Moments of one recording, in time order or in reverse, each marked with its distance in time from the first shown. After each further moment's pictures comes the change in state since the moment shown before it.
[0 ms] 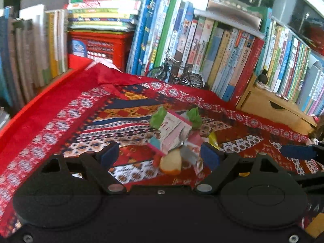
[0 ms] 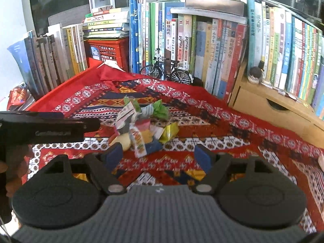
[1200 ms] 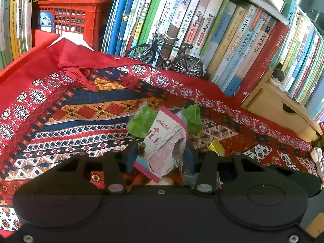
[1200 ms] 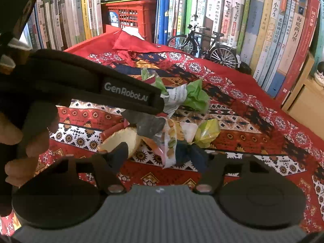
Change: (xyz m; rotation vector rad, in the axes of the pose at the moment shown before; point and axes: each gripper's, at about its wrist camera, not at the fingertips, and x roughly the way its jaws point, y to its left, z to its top) left arm 0.112 -0.005 0.022 -0.042 0.101 -0.090; right arm 0.131 0.015 -0.005 -0.140 0.086 0.141
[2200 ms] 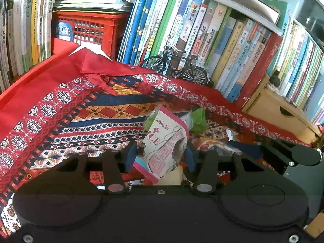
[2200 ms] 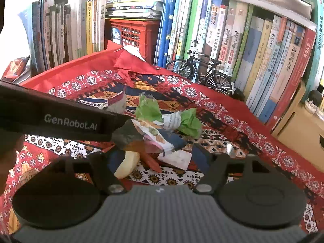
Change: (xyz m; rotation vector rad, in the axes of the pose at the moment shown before) left arm -0.045 0.011 -0.015 -0.002 -0.058 0.037; right arm -0.015 0.008 0.012 -0.064 -0.097 -0.042
